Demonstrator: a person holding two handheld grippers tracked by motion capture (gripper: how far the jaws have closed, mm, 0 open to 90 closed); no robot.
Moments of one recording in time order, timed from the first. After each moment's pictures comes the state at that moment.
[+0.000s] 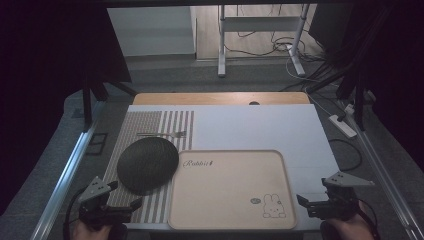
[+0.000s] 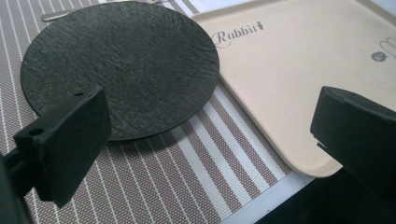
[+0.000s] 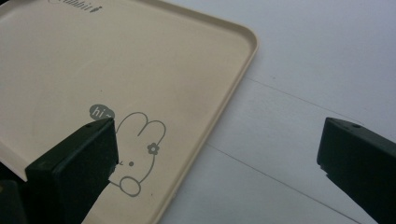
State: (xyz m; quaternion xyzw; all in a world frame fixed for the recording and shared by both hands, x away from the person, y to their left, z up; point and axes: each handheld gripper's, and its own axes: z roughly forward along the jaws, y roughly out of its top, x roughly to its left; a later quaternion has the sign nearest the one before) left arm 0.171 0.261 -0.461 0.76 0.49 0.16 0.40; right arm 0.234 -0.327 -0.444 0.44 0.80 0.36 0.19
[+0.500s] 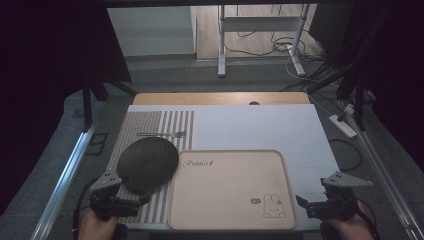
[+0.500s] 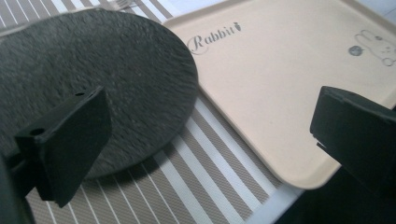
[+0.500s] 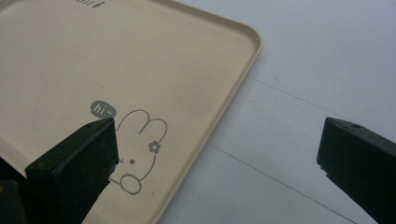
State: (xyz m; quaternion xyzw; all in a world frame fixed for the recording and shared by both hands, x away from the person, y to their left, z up) left arm 0.200 0.252 -0.462 0.78 0.45 0.14 0.41; right arm 0.234 -0.324 -0.445 0.43 0.81 0.35 0.19
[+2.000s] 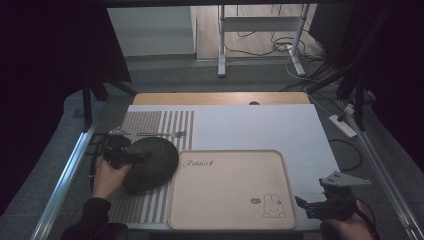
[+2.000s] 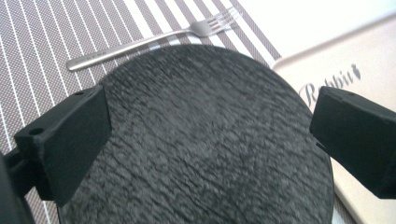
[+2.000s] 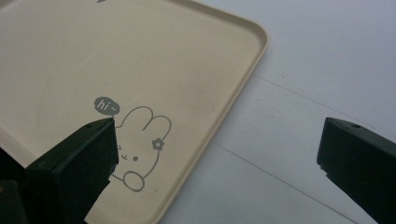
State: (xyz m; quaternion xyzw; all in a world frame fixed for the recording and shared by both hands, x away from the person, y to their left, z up) left arm 0.337 0.278 -0.470 0.76 0.53 0.12 0.35; right arm 0.235 -0.324 -0.446 0.42 0.82 0.35 0.18
